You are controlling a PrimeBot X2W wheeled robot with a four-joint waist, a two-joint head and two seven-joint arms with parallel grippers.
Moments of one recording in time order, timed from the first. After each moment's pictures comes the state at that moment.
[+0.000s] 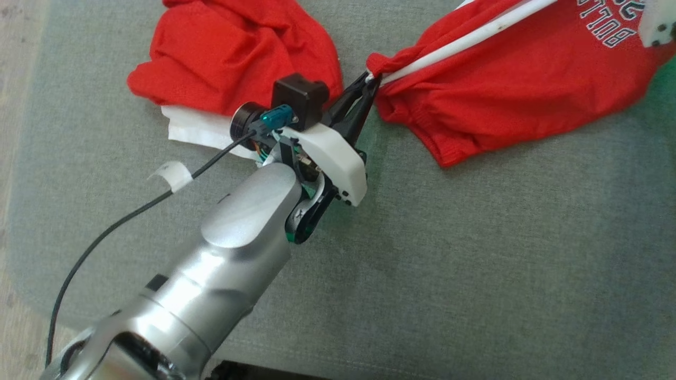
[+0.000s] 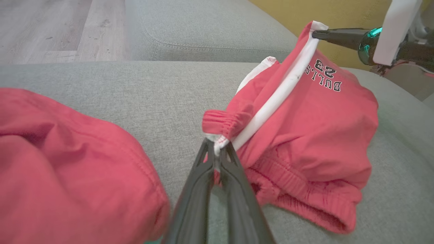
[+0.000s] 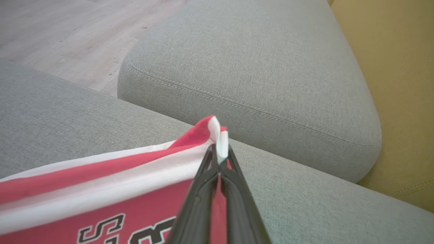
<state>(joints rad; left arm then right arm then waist) -0.90 0.03 -0.88 0.64 -0.73 0.00 -0.04 -1.22 -0.39 0.32 1.12 0.14 0.13 0.05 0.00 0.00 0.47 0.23</state>
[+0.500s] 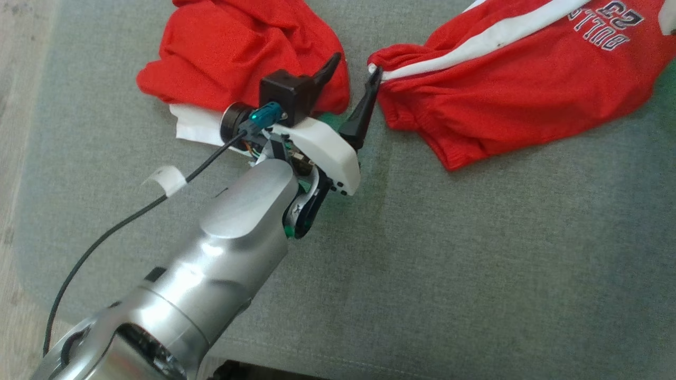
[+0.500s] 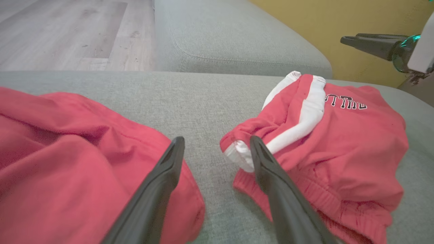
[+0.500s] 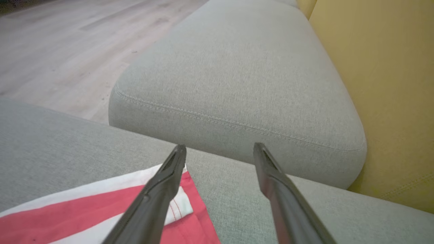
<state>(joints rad) -0.94 0.03 -0.94 0.71 -0.83 0.06 -0.12 -1.30 -0.38 0.25 1.27 0.11 0.13 -0.06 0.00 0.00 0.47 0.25</state>
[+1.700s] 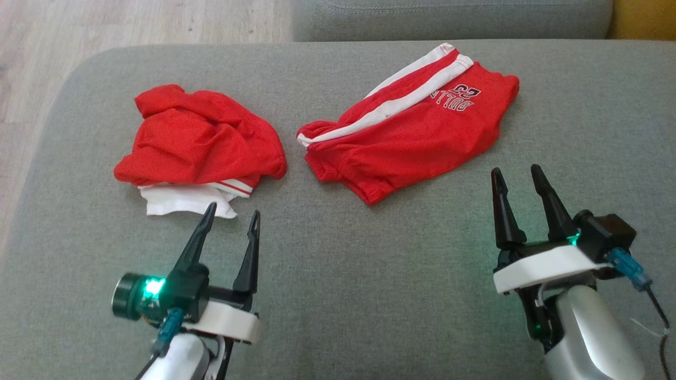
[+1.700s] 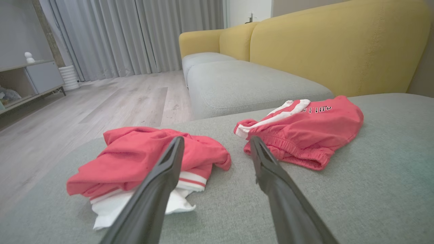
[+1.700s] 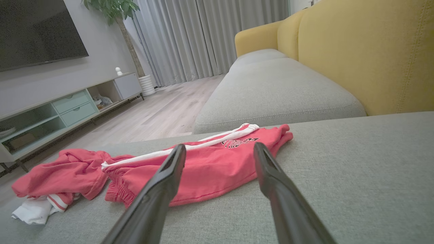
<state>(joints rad) -0.23 0.29 -0.58 0.25 -0.36 0.23 -0.26 -0.22 -0.07 0.12 0.38 0.26 0.13 -0.25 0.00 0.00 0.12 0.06</state>
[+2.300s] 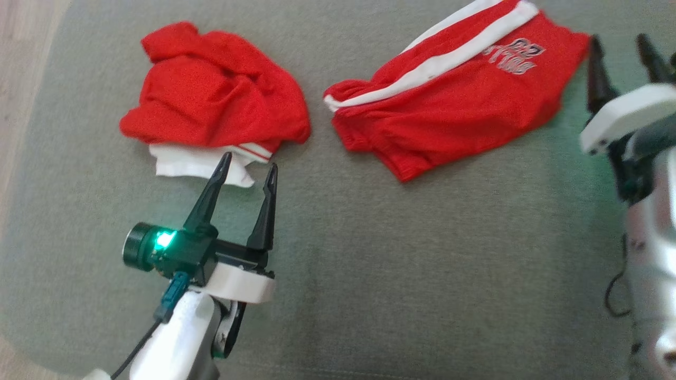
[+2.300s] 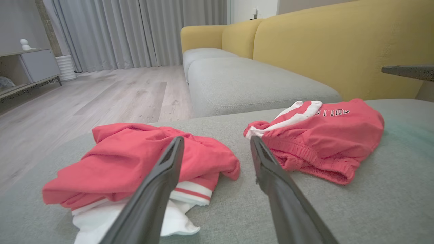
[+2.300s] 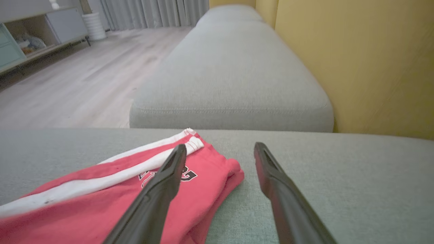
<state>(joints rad) -0.30 0.18 -0.45 0.23 -0.24 0.10 -0.26 -0.66 -0.16 -0.12 0.55 0.06 0.13 0.07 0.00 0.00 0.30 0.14</state>
